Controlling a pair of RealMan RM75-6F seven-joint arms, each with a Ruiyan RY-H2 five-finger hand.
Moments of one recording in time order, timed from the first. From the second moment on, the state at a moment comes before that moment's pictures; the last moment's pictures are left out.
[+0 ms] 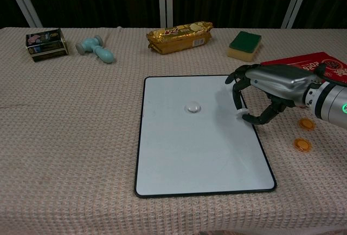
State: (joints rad) left arm -0.15 -1.13 -0.04 -1.41 1.47 1.39 -0.07; right arm 0.63 -1.58 0.09 -1.44 -1.27 0.90 -0.31
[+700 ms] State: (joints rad) left arm -0.15 -1.13 -0.04 -1.41 1.46 1.38 -0.07; right arm 0.64 -1.62 0.09 -1.36 -1.34 0.92 -0.18
